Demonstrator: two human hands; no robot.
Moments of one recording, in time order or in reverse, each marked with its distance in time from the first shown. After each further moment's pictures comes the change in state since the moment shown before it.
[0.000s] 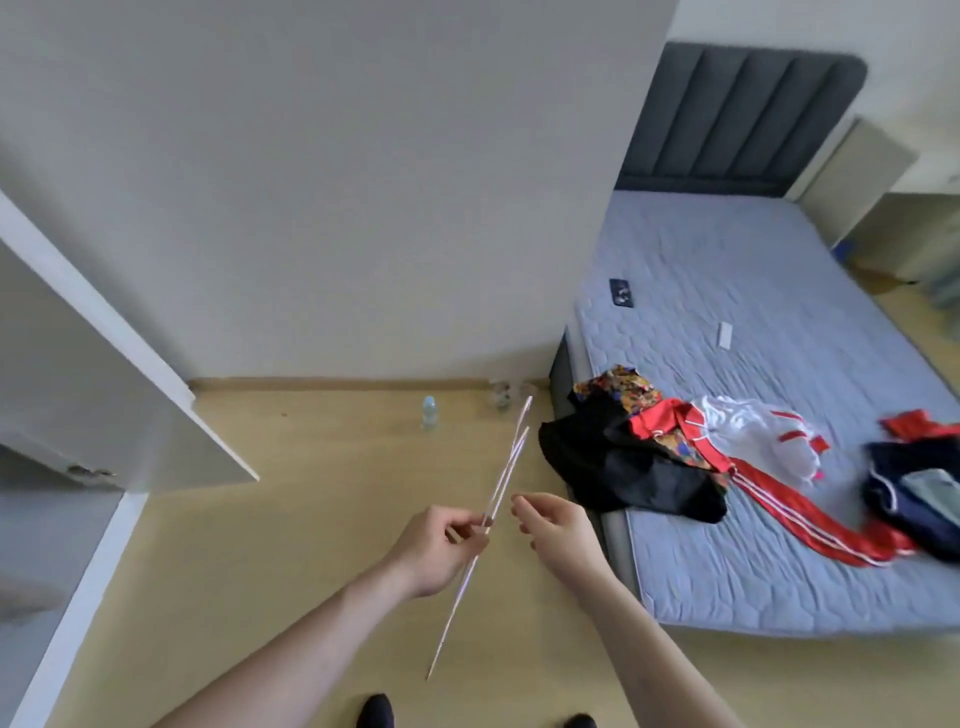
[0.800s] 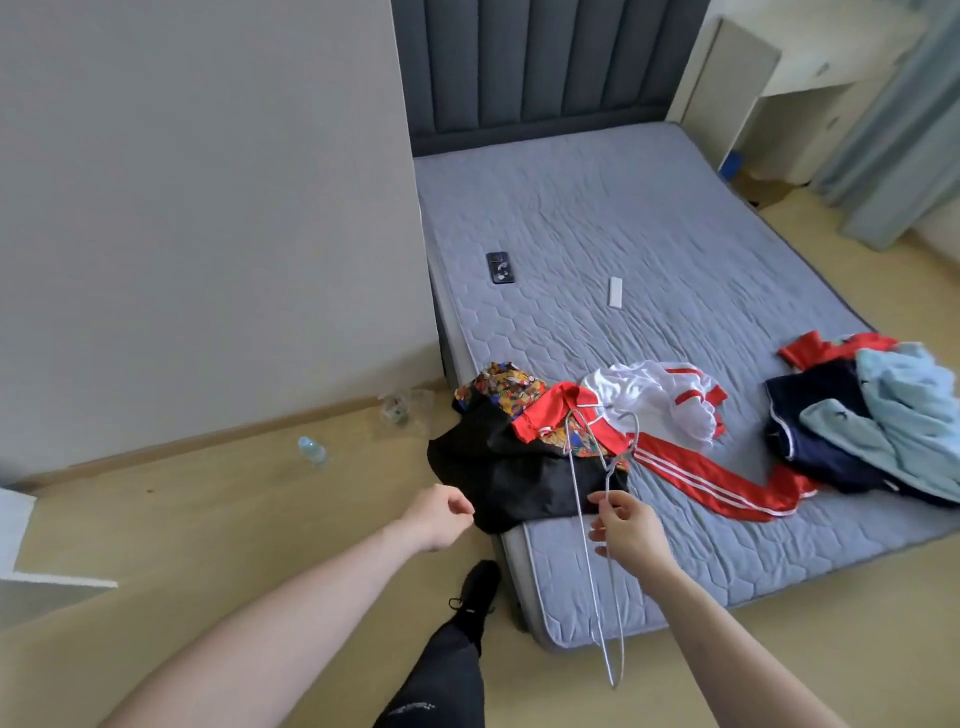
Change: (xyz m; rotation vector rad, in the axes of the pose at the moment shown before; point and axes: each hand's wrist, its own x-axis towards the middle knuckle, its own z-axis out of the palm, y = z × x) left_hand 0.299 0.152 0.225 0.424 -0.267 -0.169; right_hand 0.174 0.138 -0.352 0.148 0.310 0.285
